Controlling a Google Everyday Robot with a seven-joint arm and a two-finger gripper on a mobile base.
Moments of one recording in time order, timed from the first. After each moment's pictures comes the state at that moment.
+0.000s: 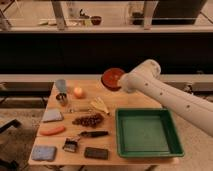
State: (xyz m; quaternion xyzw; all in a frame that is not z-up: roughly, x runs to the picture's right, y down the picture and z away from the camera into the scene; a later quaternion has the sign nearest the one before) arm 0.098 -0.007 0.748 -0.04 -0.12 -0.20 0.97
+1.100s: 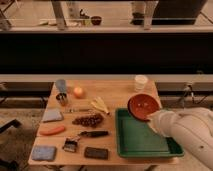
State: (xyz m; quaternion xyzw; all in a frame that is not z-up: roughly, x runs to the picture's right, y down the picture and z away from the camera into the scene) arm 0.228 0.152 0.639 -0.05 -0.07 -0.09 0.99
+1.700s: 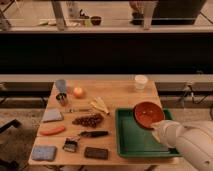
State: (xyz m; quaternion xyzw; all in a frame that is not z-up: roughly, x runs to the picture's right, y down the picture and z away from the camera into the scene) arm 0.226 0.177 0.631 -0.06 -0.07 -0.06 0.99
